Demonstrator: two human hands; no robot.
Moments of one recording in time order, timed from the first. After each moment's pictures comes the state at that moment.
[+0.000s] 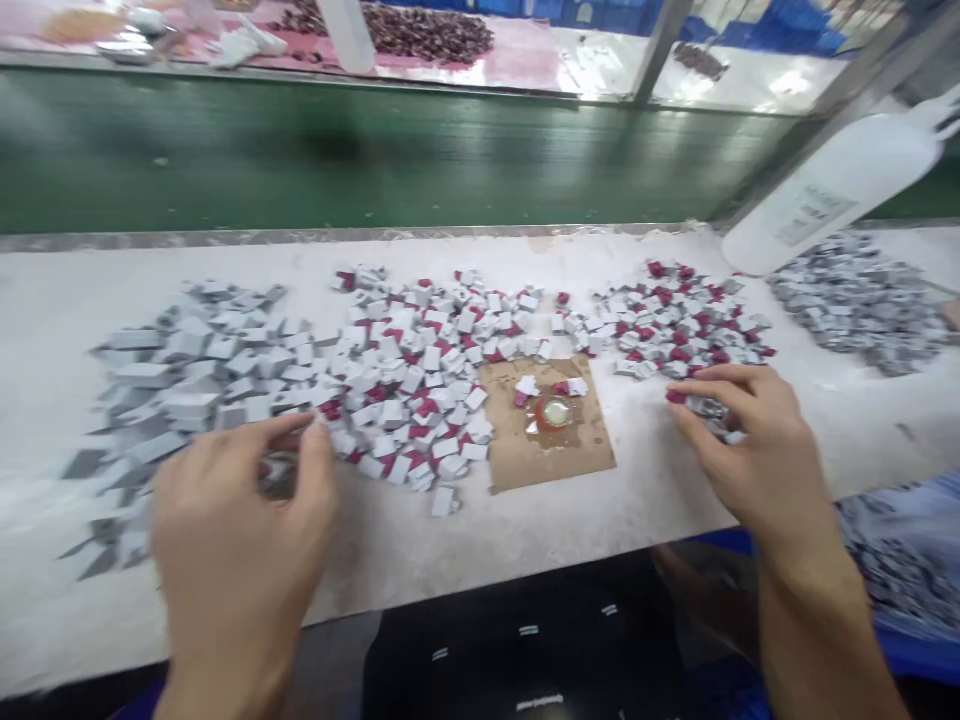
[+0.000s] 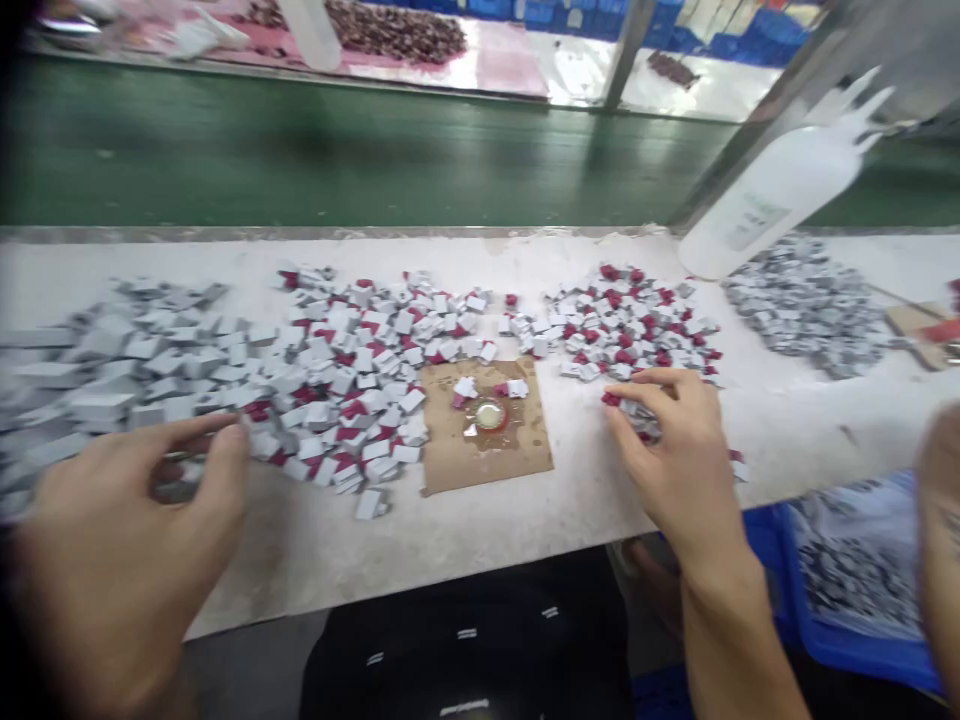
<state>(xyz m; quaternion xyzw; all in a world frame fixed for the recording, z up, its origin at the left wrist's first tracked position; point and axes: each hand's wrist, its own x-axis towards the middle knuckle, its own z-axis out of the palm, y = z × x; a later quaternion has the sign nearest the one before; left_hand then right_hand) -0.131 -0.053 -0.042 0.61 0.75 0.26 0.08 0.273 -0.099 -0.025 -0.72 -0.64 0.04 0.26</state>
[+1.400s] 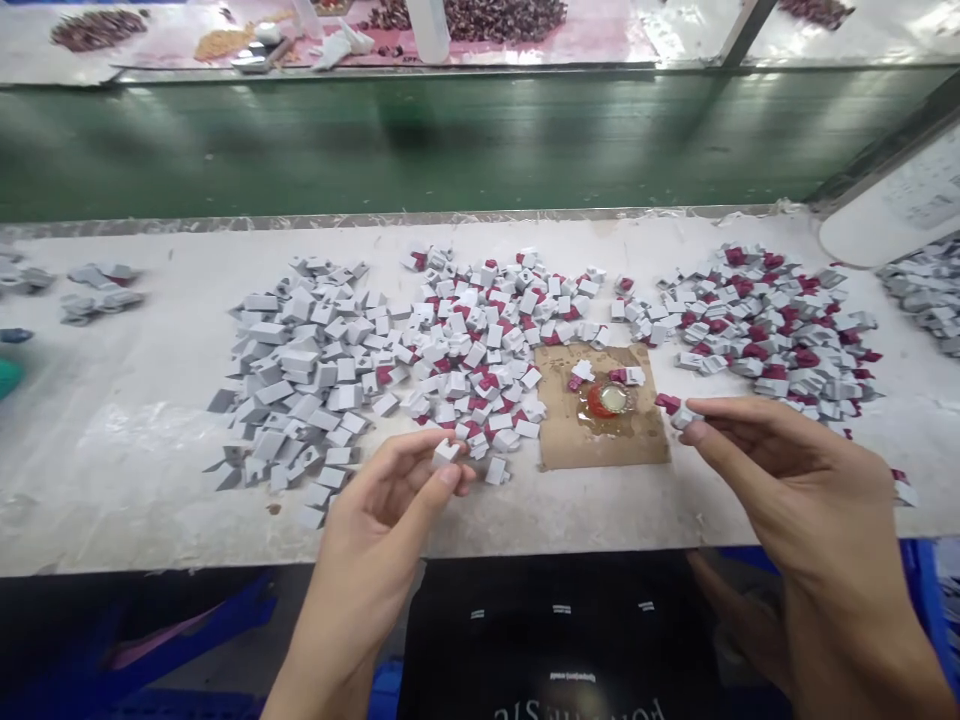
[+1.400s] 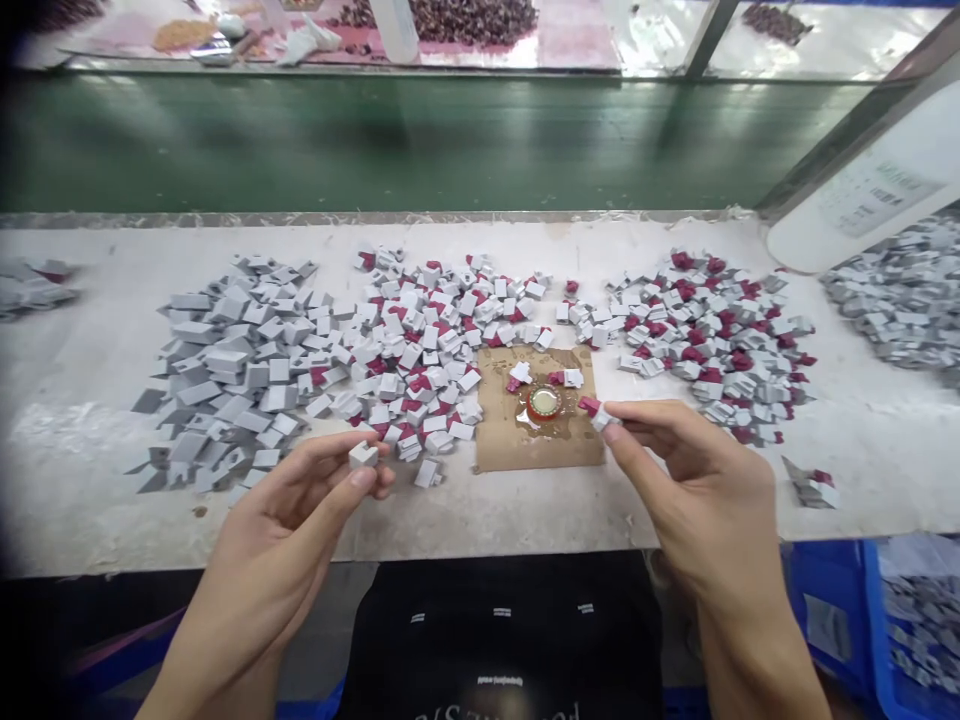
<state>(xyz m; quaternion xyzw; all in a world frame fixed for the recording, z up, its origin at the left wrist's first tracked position) -0.113 -0.115 -0.028 0.34 0.64 0.41 0.55 0.210 -0.112 -0.013 -0.70 -0.50 0.28 0.43</state>
